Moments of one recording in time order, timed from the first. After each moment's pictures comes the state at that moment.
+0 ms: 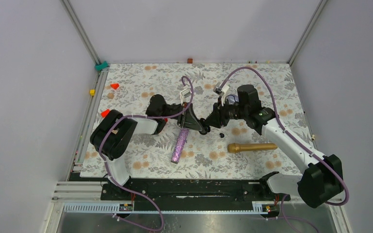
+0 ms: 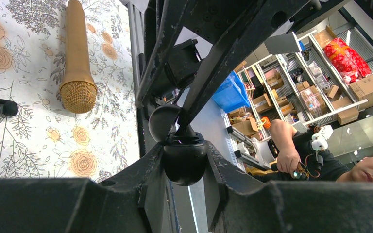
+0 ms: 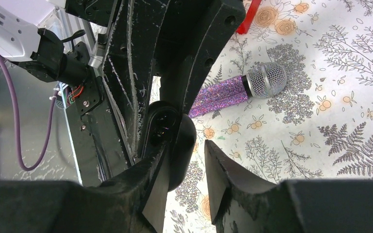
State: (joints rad) left arm -0.54 1.82 0.83 1.23 1.31 -1.15; right arm 0.46 1.25 0.95 -0.28 -0.75 0.02
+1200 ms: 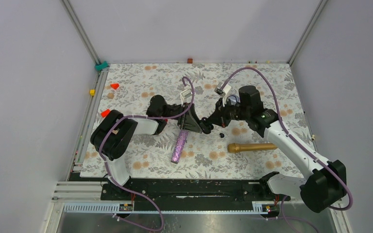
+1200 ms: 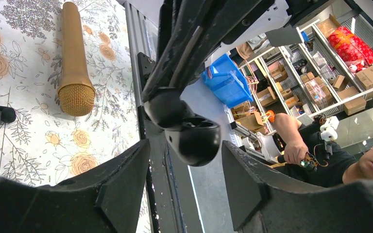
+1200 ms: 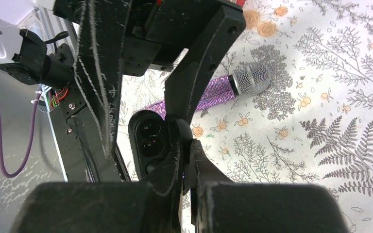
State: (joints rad) left arm -0.55 1.82 0.83 1.25 1.32 -1.13; right arm 0.48 1.19 0.95 -0.31 -0.67 0.00
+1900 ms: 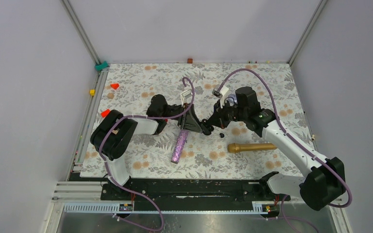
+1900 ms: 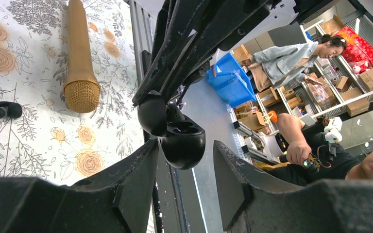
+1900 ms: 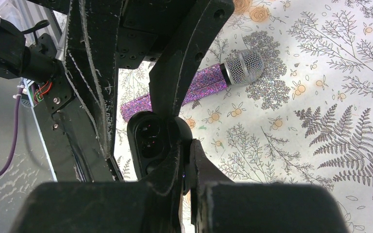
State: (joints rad) left arm -0.55 1.82 0.83 1.21 1.32 -1.09; right arm 0.50 1.22 0.95 -0.34 -0.61 -0.03
